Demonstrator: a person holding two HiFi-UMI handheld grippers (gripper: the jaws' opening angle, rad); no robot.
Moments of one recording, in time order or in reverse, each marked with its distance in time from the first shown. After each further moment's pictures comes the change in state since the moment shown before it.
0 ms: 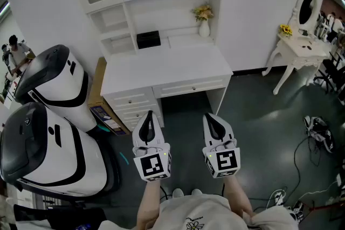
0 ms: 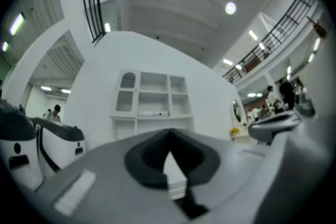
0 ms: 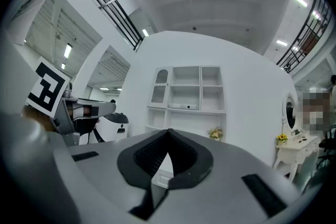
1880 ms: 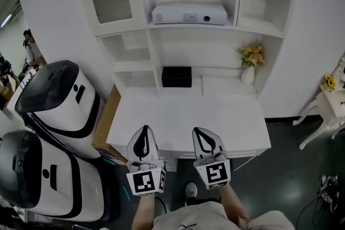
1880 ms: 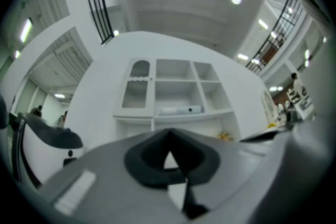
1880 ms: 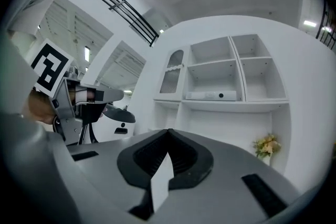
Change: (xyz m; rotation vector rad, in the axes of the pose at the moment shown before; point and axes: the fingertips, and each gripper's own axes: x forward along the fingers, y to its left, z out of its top) left arm 0.310 0.159 -0.072 0.039 -0.053 0.195; right arm 0.408 -0.014 -0.061 -0.046 -0.056 0.316
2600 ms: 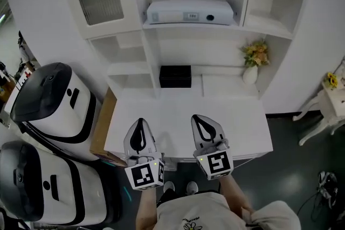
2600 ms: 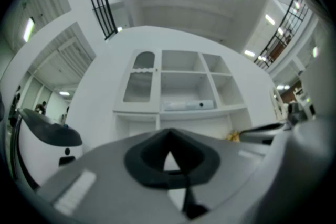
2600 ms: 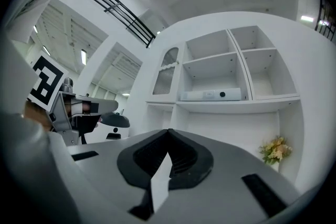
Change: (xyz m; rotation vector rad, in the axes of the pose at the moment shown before) left arm 0.082 0.029 -0.018 -0.020 0.023 0.056; right arm 0.084 -0.043 0.016 0.025 -0.047 0.007
